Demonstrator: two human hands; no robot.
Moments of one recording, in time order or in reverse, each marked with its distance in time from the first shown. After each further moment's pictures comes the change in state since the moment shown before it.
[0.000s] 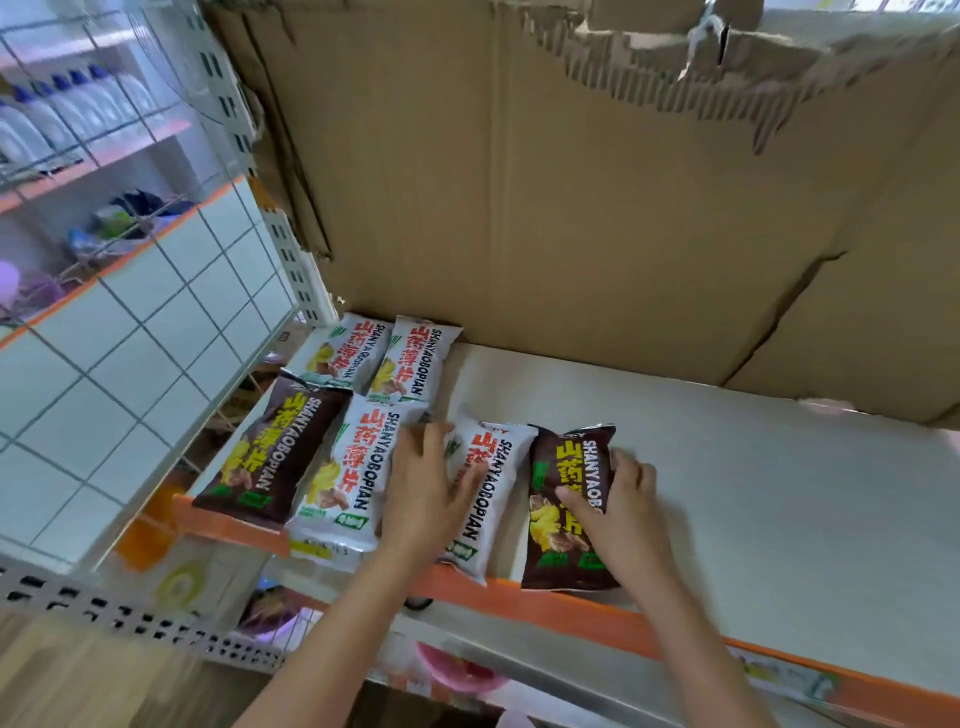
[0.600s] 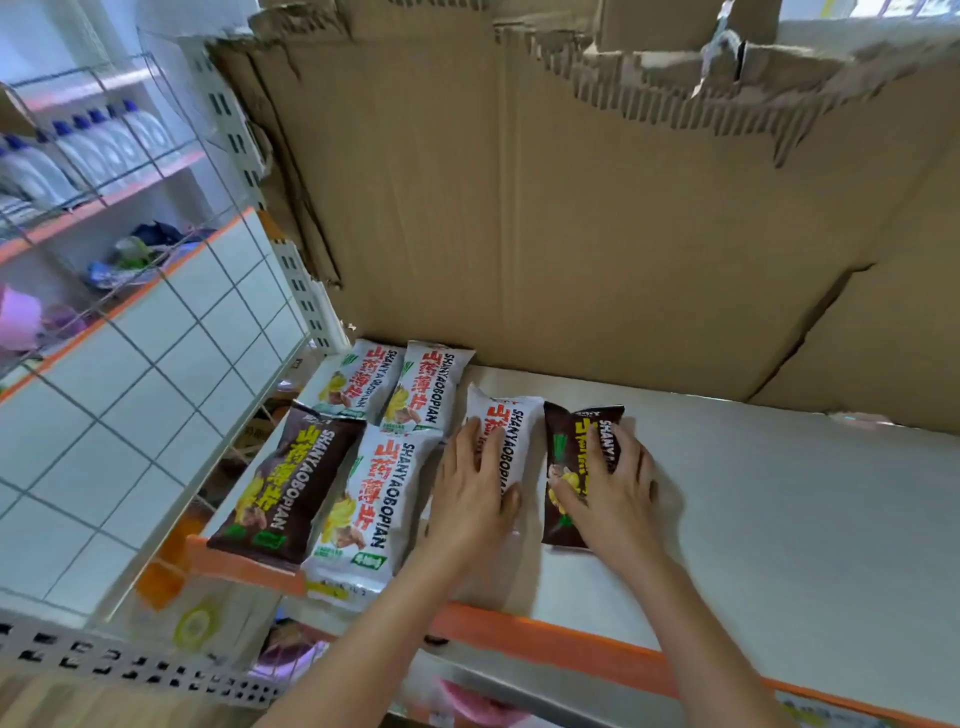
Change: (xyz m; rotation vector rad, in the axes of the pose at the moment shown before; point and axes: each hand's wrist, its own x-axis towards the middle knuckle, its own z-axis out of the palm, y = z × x) left_hand 0.033 0.003 0.025 0.256 -0.133 0.196; right_hand 0.041 -0.015 0.029 -0.263 0.120 -0.225
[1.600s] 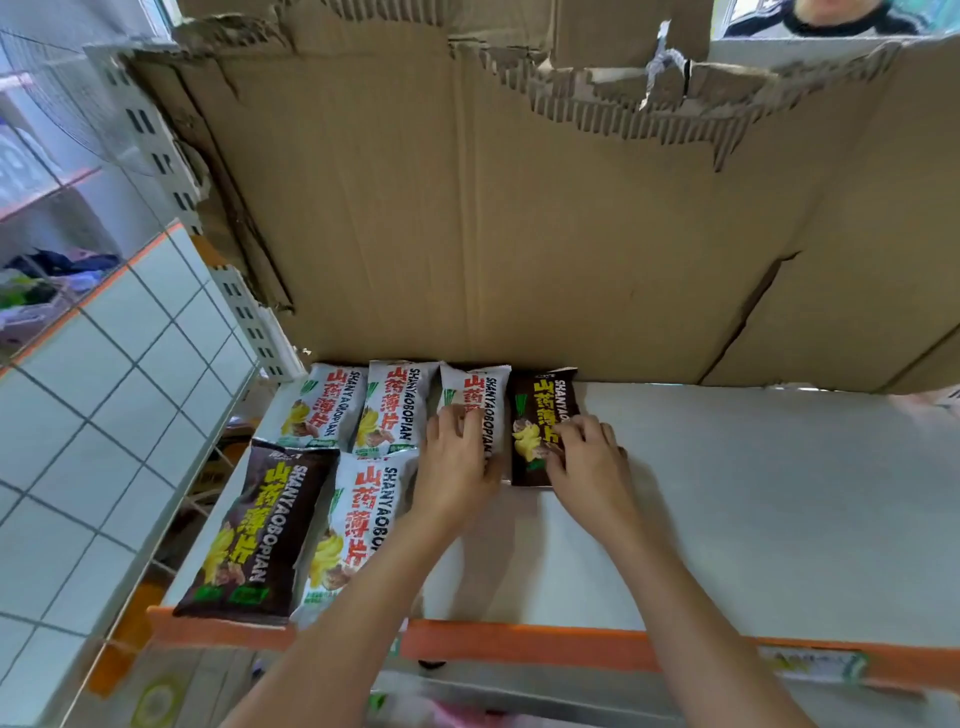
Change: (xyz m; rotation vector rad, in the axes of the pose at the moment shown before) left_hand 0.042 -0.006 -0.025 -0.035 -0.053 0.084; right_hand 0.024 -0.020 -0.010 -0.088 0.019 0.036
